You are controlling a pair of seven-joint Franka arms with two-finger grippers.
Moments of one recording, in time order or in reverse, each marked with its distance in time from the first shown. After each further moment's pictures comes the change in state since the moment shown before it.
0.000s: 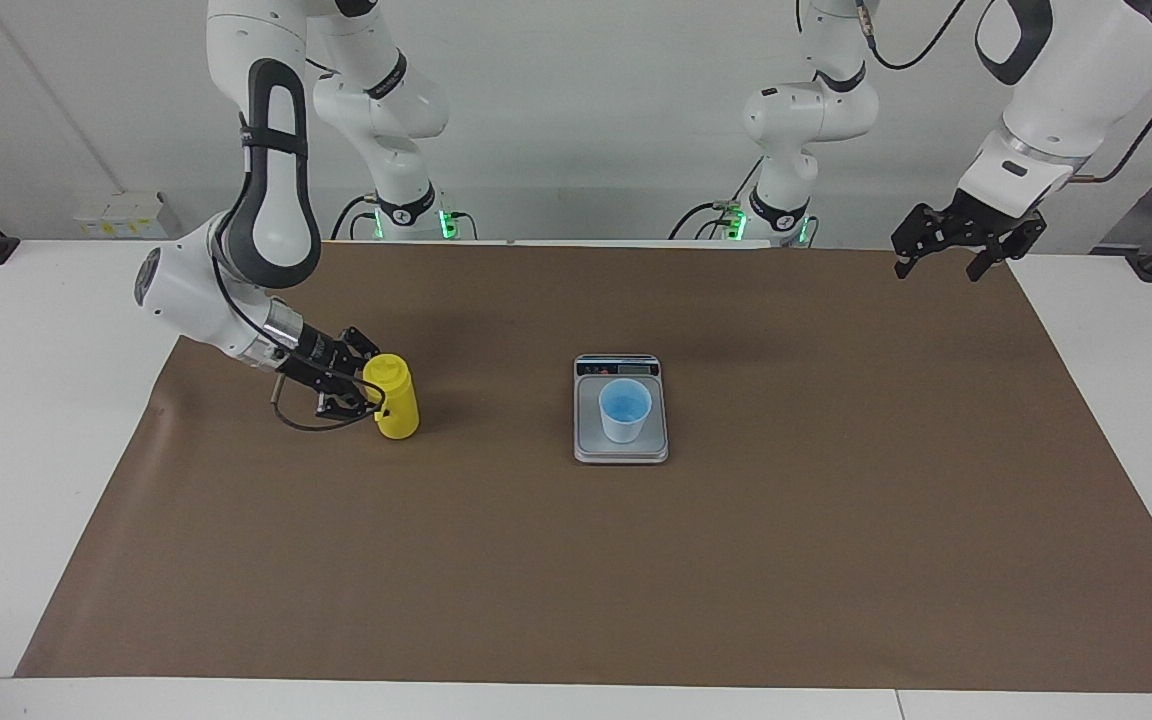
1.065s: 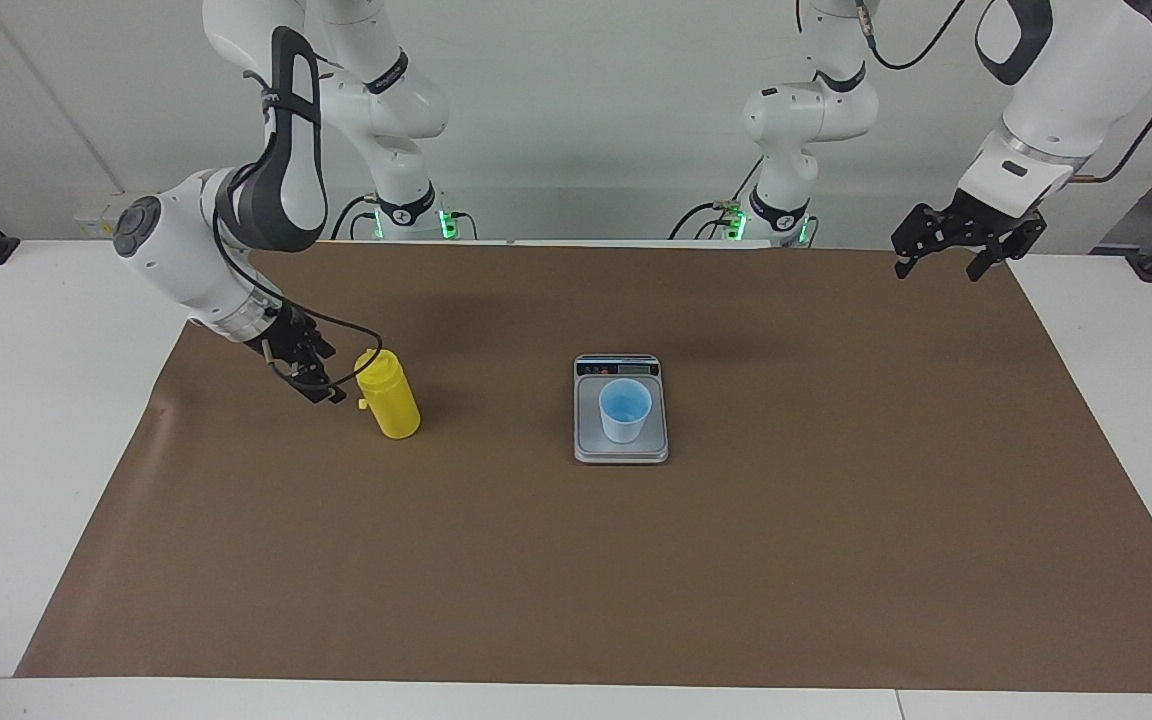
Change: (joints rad) left arm 0.000 0.000 0.000 0.000 0.000 0.000 0.000; right arm -0.016 -0.121 -0.003 0.000 -0.423 0.002 -0.362
